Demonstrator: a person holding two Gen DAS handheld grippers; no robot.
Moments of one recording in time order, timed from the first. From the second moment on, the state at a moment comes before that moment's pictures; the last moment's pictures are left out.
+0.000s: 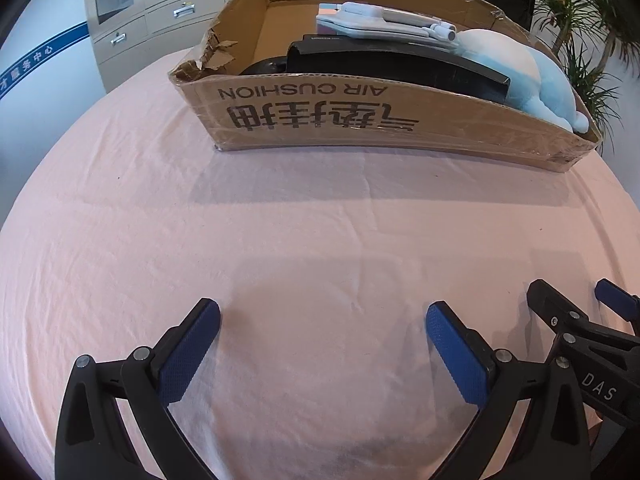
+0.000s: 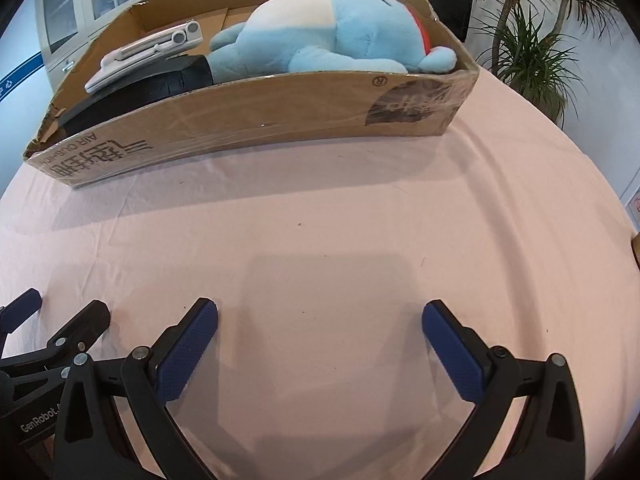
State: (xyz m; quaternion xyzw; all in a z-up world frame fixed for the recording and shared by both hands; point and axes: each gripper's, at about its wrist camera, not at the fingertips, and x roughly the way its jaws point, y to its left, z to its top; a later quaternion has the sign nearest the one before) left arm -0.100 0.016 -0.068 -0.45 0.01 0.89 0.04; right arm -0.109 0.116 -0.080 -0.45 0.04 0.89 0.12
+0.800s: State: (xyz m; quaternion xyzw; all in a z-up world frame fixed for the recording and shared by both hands) left arm -0.106 0.008 -0.068 -0.45 0.01 0.89 0.04; right arm -0.105 0.116 -0.081 -0.45 0.04 0.89 0.11
